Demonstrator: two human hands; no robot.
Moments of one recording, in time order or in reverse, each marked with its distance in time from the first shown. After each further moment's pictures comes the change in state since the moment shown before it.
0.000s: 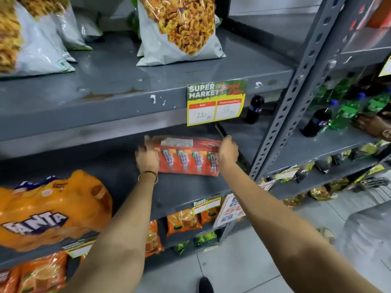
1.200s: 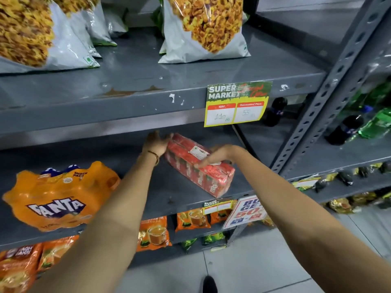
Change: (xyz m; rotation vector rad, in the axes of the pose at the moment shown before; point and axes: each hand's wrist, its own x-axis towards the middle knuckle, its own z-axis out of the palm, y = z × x) left_hand 0.023 0.035 -0.027 0.613 -0.228 0.156; right_hand -0.012 -0.031 0.019 -1.263 -0.903 -0.109
